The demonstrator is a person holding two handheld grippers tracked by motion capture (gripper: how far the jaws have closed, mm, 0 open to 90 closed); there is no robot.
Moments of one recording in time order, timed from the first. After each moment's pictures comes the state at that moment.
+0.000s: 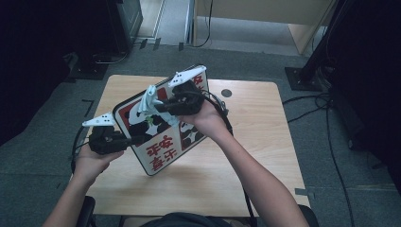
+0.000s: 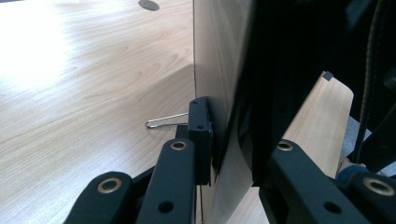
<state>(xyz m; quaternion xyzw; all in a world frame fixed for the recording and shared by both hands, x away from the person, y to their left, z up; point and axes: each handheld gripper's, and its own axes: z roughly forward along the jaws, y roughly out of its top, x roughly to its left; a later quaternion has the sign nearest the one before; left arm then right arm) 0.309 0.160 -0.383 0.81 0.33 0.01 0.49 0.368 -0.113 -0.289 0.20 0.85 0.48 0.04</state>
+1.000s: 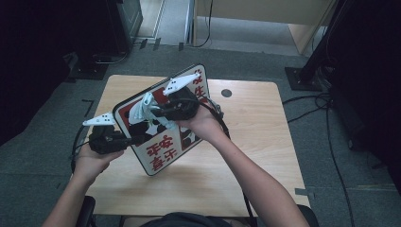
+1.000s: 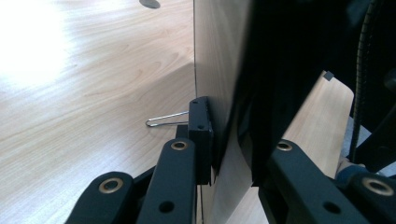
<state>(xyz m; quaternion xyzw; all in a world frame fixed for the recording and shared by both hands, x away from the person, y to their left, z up) 0.310 0.160 -0.384 0.81 0.33 0.00 0.49 0.364 -0.104 -0.307 0.18 0.86 0.48 0.05</state>
